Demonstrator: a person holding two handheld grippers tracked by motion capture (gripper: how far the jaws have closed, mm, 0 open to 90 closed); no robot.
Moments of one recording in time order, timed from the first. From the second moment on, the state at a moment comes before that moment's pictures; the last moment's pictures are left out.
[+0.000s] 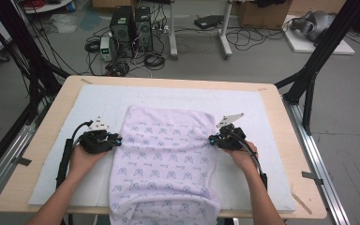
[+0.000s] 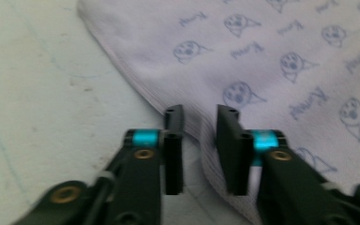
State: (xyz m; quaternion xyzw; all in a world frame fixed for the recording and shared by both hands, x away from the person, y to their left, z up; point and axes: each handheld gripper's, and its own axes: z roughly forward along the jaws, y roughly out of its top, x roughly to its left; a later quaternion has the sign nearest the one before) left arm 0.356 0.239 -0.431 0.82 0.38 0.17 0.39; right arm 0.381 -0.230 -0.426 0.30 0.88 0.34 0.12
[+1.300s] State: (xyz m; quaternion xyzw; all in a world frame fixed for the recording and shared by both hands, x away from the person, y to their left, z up) left arm 0.421 0.234 -0.414 0.79 0.42 0.17 0.42; right arm 0.444 -0.234 -0.391 0.34 0.85 0.39 0.12
